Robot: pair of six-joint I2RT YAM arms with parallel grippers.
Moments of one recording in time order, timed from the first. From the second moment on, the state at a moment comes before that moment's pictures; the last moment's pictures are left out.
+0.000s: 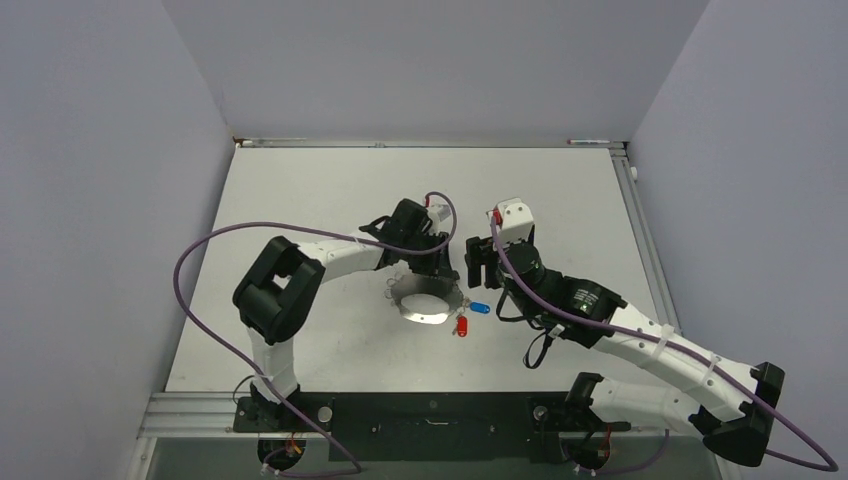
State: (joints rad) left arm -0.70 1.88 1.18 -0.15 0.35 -0.45; right arm 0.98 0.98 0.98 -0.47 0.57 0.30
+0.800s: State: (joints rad) left arm -0.70 1.27 0.93 -0.18 -0.04 -0.58; right arm 0.98 1.25 0.89 -0.35 0.46 0.36
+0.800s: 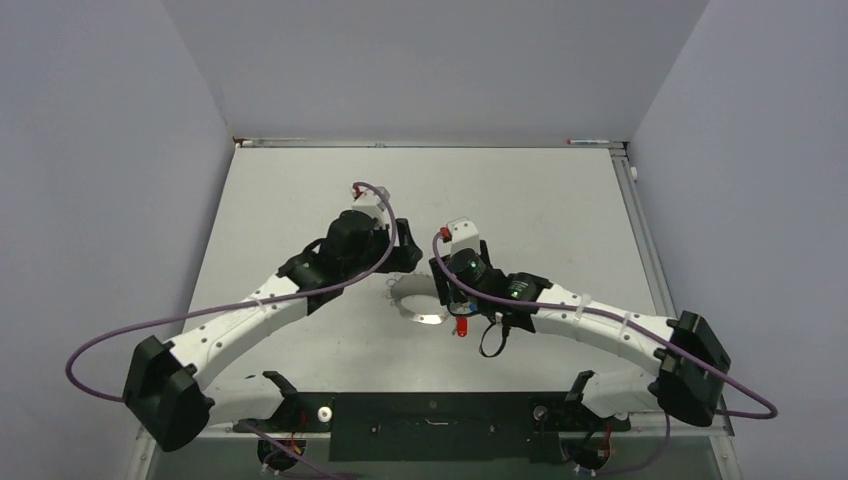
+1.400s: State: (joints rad) left arm -0.76 0.64 0.78 -0.60 -0.46 -0.32; right arm 0.97 1.77 1.07 -0.22 0.16 0.39
